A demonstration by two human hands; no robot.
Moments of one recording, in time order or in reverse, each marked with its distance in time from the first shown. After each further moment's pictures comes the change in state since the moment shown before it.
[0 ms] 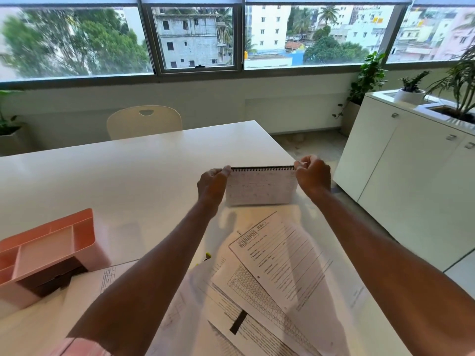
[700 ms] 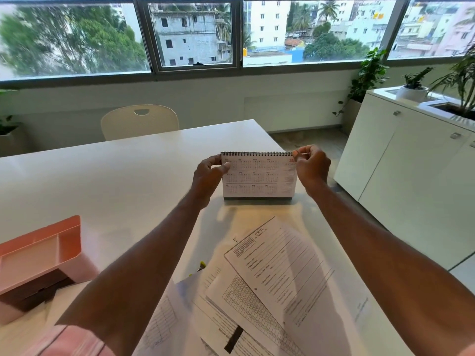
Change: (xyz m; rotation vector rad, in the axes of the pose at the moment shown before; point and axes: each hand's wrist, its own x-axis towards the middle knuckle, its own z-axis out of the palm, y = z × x) left_hand 0.045 0.009 0.000 -0.064 -0.205 0.108; right_hand 0.039 -0.005 0.022 0.148 0.098 -0.009
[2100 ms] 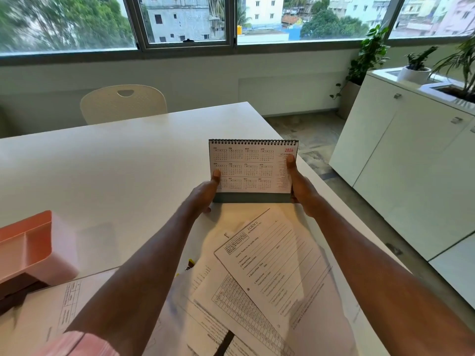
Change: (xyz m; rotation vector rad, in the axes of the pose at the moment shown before) left_hand 0.015 -0.080 0.020 0.147 -0.214 -0.420; right_hand -0.041 0.062 0.007 0.399 -0.661 0.316
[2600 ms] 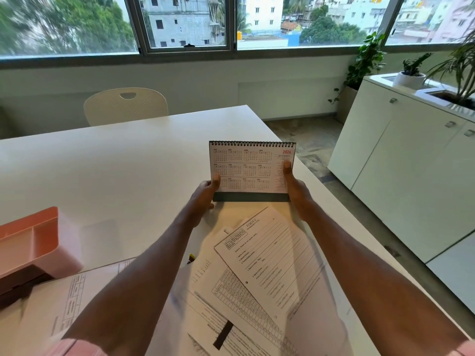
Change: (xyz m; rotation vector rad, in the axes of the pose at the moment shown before) left_hand -0.025 -0.015 0.004 -0.090 -0.017 0.155; right_hand -0.011 0.014 0.007 -0.010 0.091 0.042
